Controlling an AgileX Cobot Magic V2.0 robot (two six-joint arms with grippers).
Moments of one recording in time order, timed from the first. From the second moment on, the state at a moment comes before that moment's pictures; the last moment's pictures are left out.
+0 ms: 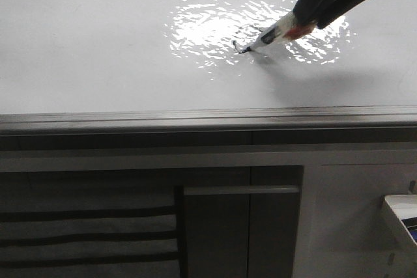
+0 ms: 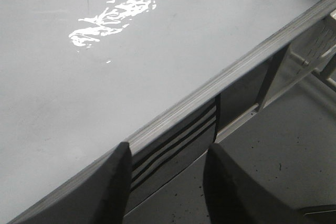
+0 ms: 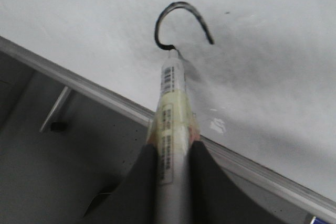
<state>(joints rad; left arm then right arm) -0.48 0.91 -0.82 -0.10 0.66 0.25 0.31 1.33 -1.10 0.33 0.73 -0.24</state>
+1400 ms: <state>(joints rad) -0.86 1.40 -1.17 -0.37 0.72 0.86 0.54 1.15 -1.13 0.32 1.03 -0.91</state>
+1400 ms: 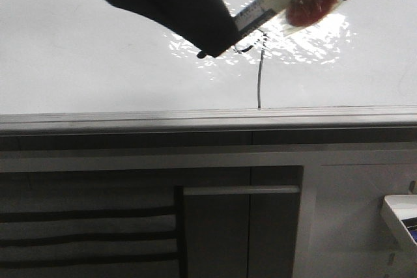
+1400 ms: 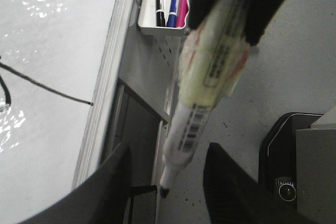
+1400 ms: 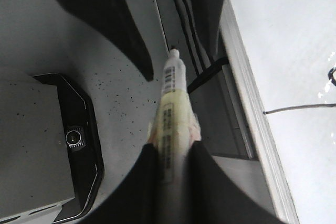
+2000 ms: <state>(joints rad) -0.88 1.42 -1.18 -0.37 0.72 0.87 0.54 1.15 -1.13 0.32 1.03 -0.91</state>
